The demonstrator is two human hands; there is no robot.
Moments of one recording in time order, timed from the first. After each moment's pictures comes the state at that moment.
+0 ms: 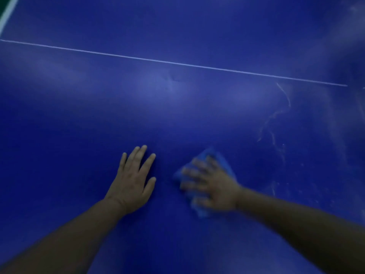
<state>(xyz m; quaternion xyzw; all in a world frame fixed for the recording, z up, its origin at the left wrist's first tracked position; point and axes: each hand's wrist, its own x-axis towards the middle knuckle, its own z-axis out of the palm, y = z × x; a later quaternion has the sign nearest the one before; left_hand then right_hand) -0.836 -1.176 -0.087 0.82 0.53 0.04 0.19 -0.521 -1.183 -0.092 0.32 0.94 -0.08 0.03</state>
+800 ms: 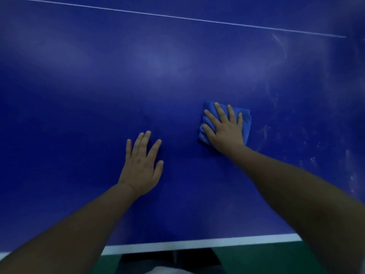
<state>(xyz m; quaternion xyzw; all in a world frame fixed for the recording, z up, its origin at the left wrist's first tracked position) -0.828 -1.304 -0.077 0.81 0.56 0.02 0.18 -0.529 -1.233 -0.079 0.70 0.70 -0.10 0.02</state>
